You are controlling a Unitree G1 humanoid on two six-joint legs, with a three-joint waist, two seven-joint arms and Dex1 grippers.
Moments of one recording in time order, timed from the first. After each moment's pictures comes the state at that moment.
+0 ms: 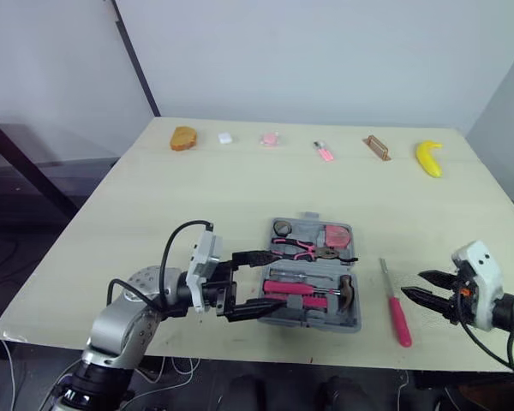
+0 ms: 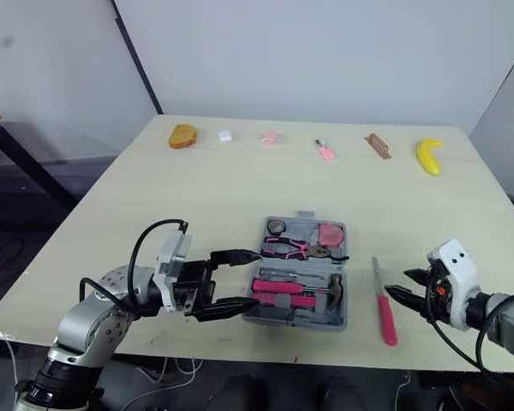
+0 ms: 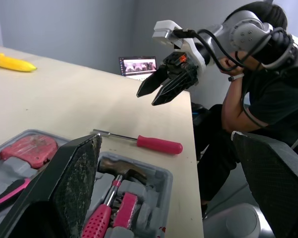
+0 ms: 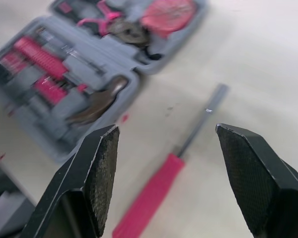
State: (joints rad) left arm -0.12 0.60 -0.02 -0.29 -0.65 0.36 -1.23; right arm 0.13 -0.91 -0.30 -0.46 0.57 0.79 0.90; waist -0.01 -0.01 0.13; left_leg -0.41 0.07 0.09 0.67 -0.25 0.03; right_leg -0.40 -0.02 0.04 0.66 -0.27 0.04
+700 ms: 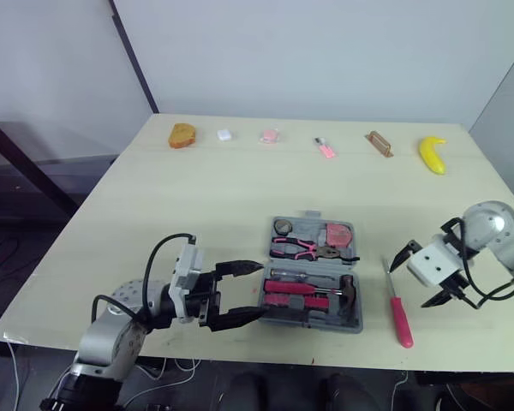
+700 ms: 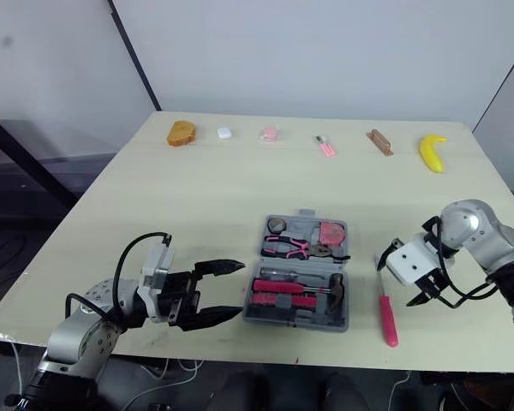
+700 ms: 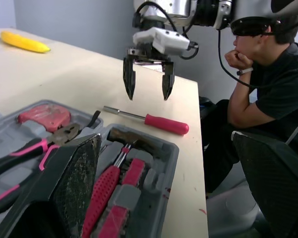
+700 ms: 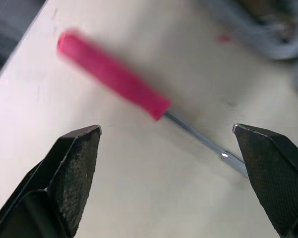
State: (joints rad) left arm -0.03 0.61 0.03 -0.19 -0.63 0.23 -1.32; right arm -0.81 -0.95 0.65 0.60 -0.05 -0.70 1.61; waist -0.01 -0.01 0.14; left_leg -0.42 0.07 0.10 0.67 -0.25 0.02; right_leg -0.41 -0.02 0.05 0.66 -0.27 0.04
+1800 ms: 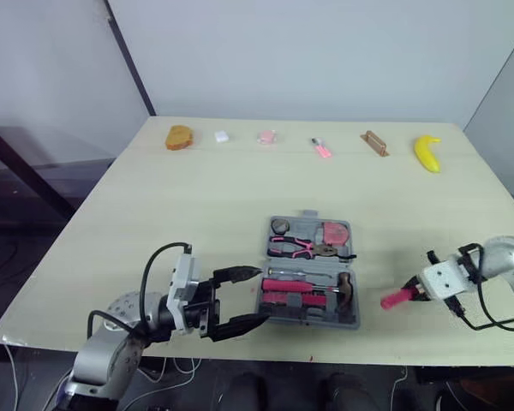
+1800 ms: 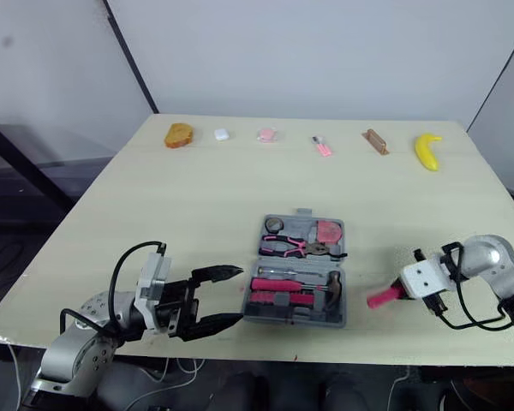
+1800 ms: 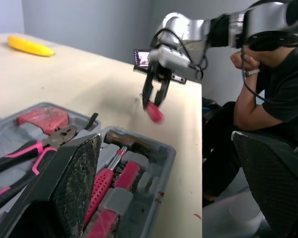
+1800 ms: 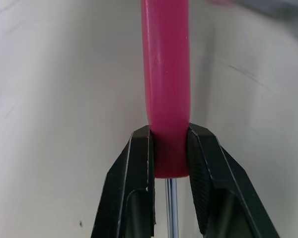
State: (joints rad) left arm 0.03 0.59 0.03 -0.25 -0.63 0.21 -1.26; right arm -0.35 -1.01 0.26 0.36 0.11 -0.27 1.22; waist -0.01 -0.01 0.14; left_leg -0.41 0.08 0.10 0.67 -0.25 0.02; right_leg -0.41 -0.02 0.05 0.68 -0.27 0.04
